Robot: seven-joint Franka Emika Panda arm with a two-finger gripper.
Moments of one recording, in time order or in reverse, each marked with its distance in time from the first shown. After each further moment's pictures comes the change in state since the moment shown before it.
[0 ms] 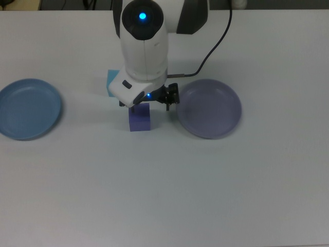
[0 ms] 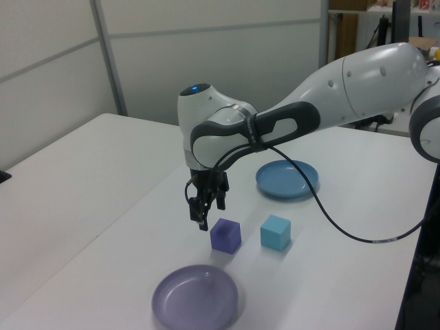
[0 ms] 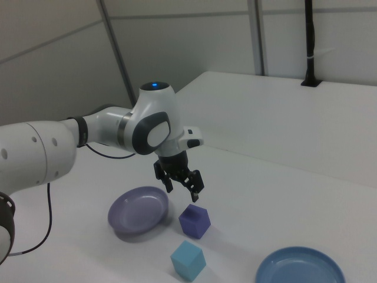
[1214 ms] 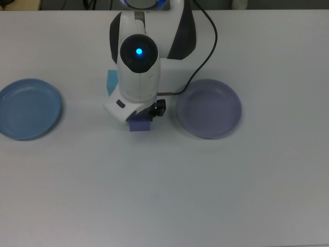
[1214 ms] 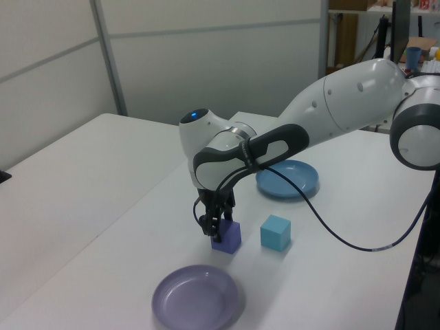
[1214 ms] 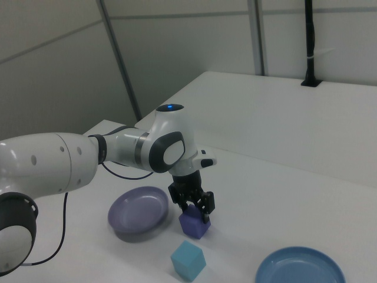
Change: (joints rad) arm -0.018 0.095 -0.005 -0.009 -0.082 0.035 0.002
